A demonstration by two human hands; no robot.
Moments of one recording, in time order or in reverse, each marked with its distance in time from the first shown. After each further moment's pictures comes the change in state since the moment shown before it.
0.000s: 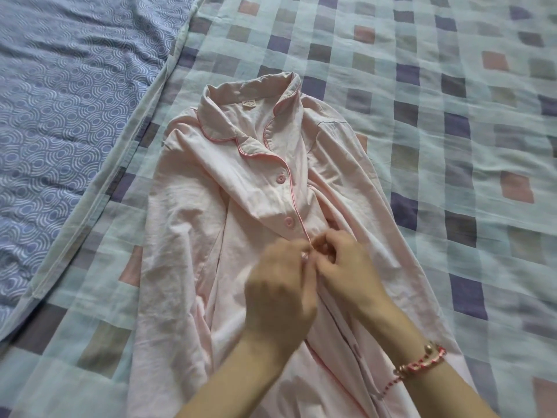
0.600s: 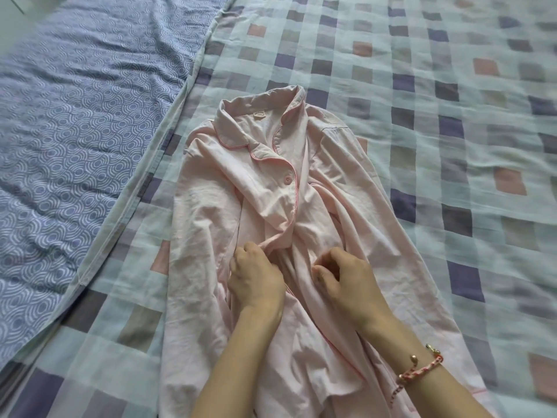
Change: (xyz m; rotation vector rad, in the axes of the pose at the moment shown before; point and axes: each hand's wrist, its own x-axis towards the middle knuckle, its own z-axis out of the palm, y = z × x) left_hand 0.013 -0.020 -0.018 0.462 -0.369 -0.719; right_hand -0.041 0.006 0.010 -0.103 0.027 -0.035
